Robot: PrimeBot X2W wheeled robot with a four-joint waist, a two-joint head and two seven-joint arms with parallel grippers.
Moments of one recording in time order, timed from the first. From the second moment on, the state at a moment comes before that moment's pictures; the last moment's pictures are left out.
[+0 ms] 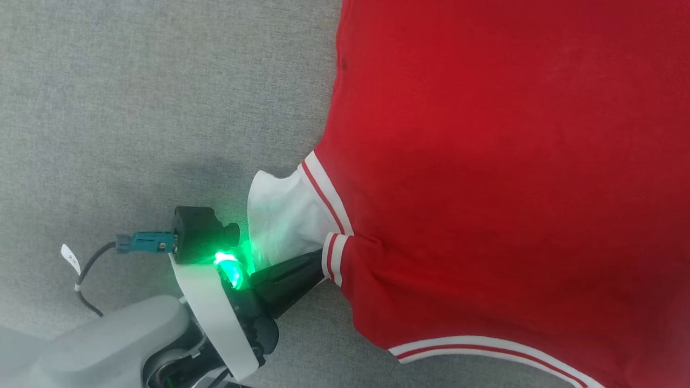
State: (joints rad) left arm -0.78 0.77 -1.25 -0.07 -1.38 -0.15 -0.27; right arm -1.45 -0.46 -0.01 0.65 0.26 0.13 1.22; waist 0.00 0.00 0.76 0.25
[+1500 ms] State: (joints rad) left arm -0.41 0.78 -0.95 0.12 -1.34 -0.13 -0.26; right arm 0.08 -0.66 0.14 -0.34 0.84 0.13 1.23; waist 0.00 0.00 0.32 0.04
